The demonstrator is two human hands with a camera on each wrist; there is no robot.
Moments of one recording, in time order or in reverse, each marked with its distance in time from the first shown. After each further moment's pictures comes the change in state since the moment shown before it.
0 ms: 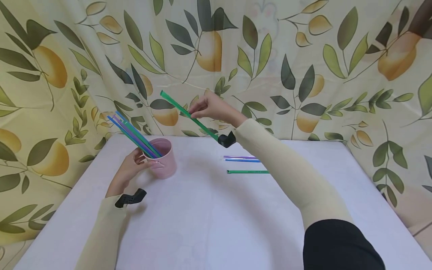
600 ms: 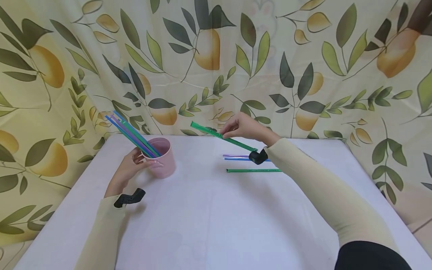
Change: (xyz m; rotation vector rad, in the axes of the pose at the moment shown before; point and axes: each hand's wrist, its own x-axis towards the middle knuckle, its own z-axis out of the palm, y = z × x) left_hand 0.002 -0.001 -0.001 0.003 -0.001 -0.024; right_hand -0.073 0.064 -0.010 -0.072 -0.059 0.124
